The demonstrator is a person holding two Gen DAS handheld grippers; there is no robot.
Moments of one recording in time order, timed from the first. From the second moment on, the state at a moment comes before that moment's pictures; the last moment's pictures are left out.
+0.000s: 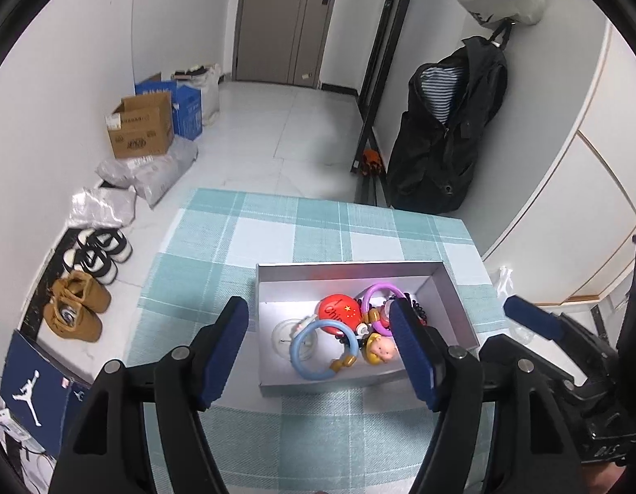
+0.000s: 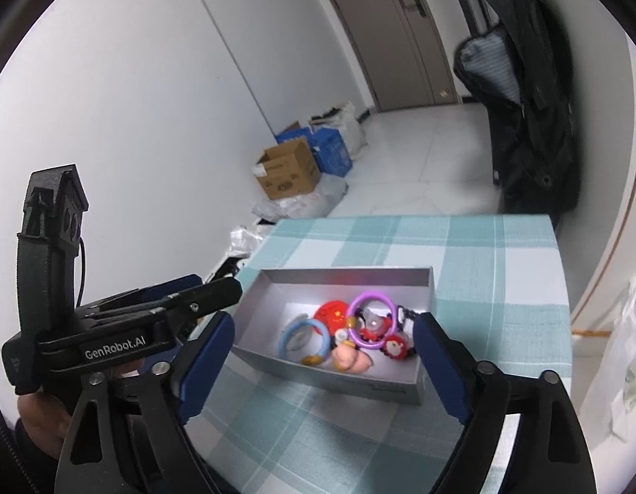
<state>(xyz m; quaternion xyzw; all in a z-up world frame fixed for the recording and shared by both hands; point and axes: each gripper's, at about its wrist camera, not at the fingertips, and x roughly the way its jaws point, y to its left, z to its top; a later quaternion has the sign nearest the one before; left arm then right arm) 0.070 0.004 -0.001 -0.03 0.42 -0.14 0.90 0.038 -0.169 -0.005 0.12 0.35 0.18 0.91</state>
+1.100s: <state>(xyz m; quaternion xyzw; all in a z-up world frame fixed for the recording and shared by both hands) 0.028 0.011 -0.001 -0.01 0.37 -0.11 0.92 -0.007 -0.174 -0.001 0.10 0.33 0.16 0.93</state>
